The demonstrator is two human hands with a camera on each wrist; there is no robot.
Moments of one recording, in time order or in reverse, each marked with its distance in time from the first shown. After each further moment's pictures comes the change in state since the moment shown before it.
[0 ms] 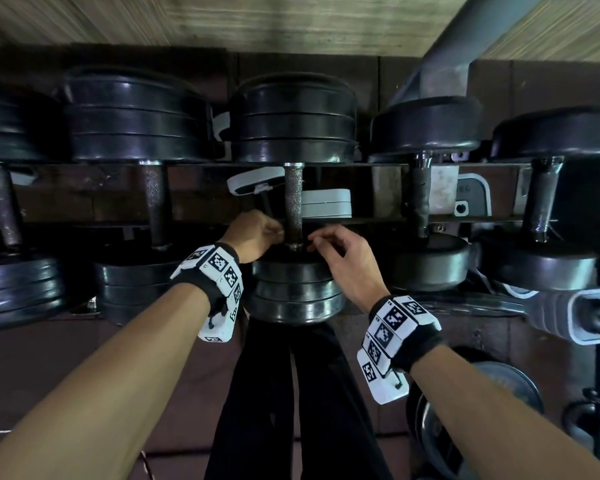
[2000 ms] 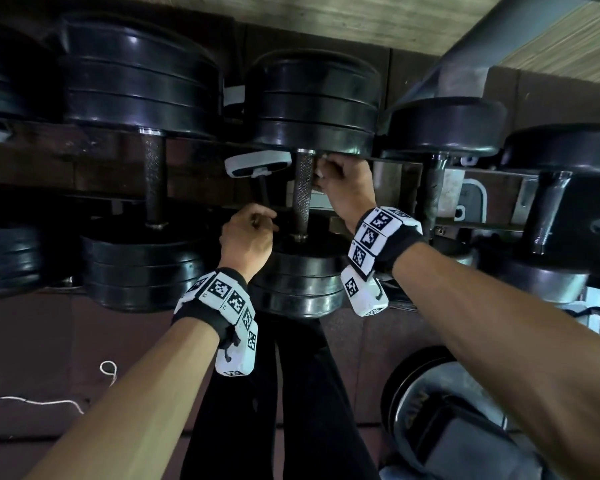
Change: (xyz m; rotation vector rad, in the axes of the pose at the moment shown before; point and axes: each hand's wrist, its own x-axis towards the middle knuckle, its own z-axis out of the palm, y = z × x) left_hand -0.035 0.006 0.030 -0.520 0.430 -0.262; right_hand 0.110 -0.023 0.019 -0.051 0.112 -0.034
